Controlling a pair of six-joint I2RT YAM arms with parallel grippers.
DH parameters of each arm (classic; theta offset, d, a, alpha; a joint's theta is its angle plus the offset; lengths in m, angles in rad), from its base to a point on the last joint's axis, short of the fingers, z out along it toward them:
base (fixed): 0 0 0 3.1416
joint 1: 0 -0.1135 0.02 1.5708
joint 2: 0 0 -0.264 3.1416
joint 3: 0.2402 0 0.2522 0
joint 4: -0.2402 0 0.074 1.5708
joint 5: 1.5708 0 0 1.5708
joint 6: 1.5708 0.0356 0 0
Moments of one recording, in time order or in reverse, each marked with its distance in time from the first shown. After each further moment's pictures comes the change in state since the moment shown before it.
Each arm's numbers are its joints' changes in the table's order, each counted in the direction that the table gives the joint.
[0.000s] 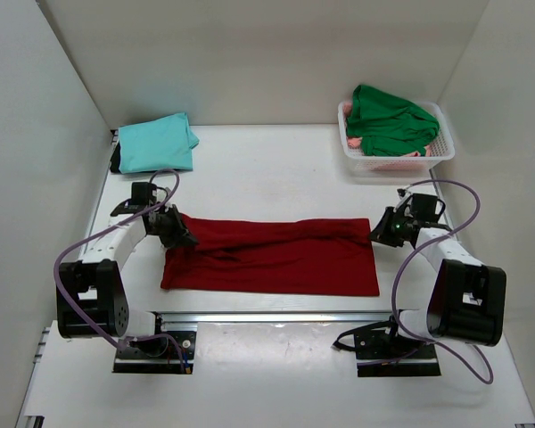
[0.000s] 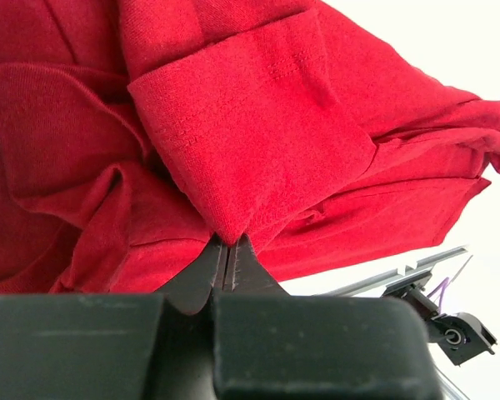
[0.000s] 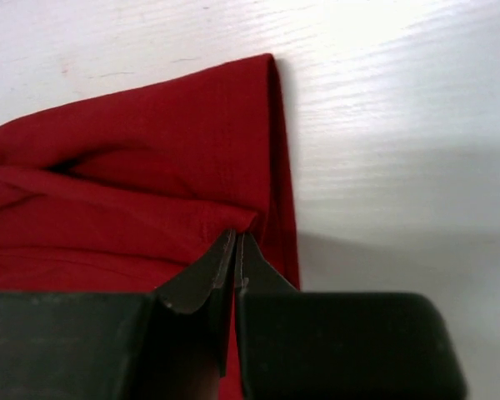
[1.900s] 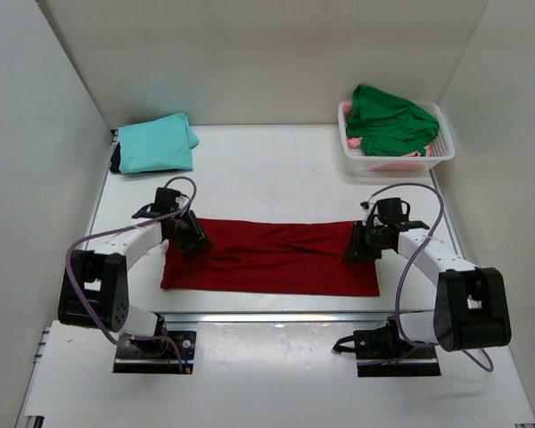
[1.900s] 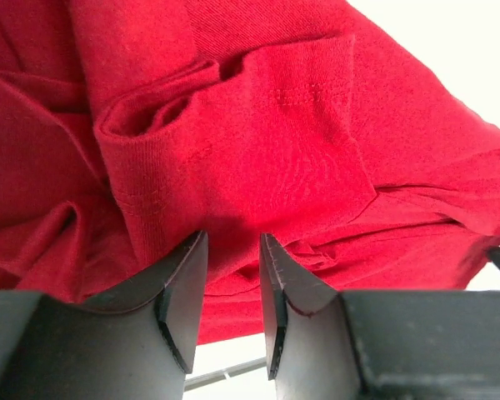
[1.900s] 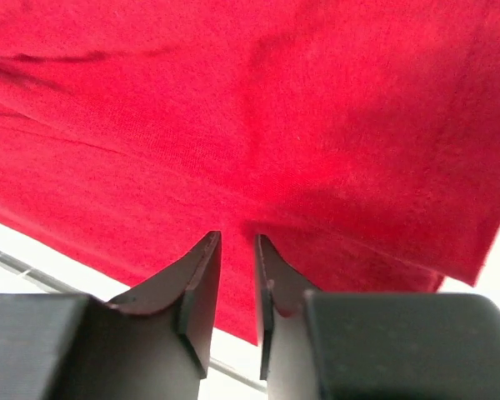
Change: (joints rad) left arm 0.165 0.046 -0.087 0.179 -0.158 -0.181; right arm -0.289 -0.045 -0.020 -0.204 0.033 0.014
